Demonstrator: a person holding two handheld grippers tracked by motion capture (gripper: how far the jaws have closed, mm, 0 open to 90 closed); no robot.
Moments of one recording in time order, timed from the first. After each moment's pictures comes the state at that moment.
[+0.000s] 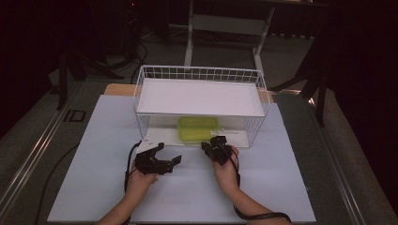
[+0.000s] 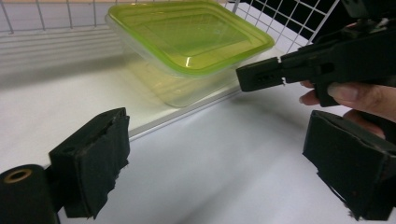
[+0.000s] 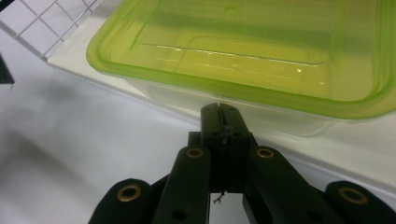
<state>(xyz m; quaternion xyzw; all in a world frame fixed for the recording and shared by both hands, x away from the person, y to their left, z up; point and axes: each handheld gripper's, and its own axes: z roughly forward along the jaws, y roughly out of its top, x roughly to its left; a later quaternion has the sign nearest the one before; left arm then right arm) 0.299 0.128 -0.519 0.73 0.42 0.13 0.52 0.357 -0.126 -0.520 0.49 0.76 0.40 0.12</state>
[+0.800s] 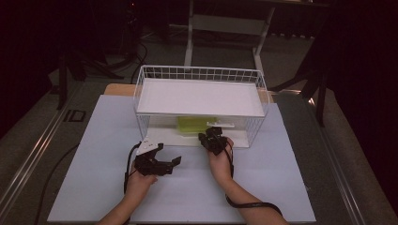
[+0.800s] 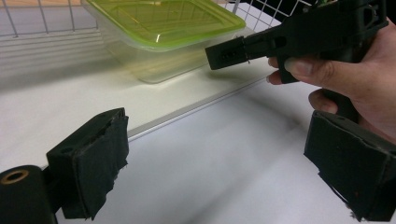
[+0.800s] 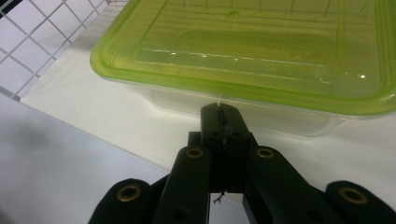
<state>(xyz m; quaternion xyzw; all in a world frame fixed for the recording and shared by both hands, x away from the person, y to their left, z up) 0.296 0.128 -0.520 0.73 0.42 0.14 0.52 0.388 -0.111 -0.521 0.50 0.75 0.41 0.14</state>
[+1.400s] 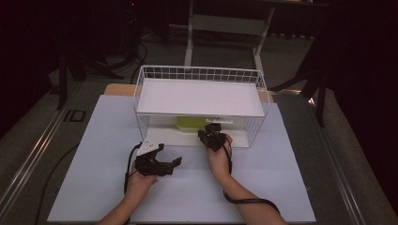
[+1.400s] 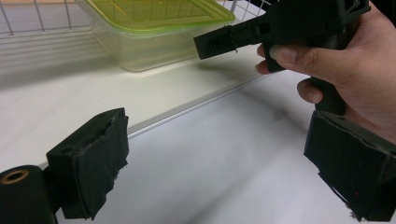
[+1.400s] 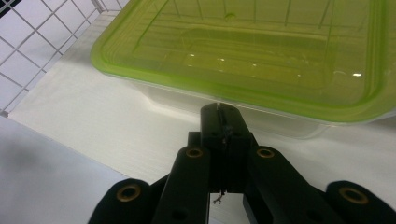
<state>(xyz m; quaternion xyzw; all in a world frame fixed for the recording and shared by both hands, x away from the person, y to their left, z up) 0.295 0.126 -0.521 0.74 0.41 0.13 0.52 0.400 -0.107 -0.519 0.51 0.74 0.41 0.14</state>
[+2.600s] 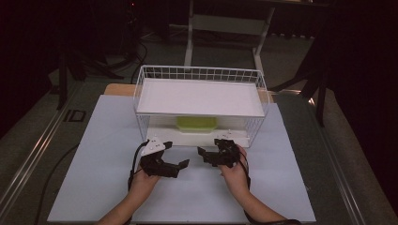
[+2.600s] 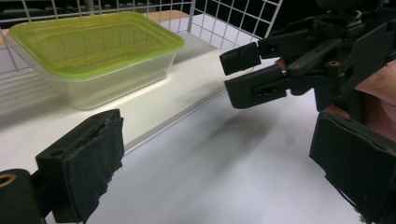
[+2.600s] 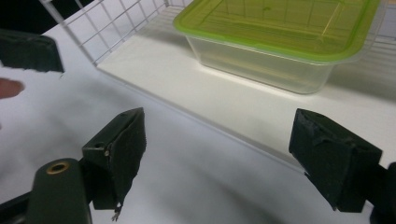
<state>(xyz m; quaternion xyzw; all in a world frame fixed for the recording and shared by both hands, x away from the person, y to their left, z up) 0.291 0.110 -0.499 0.76 0.34 0.12 0.55 0.337 -0.148 -0.500 0.42 0.77 0.46 0.13</state>
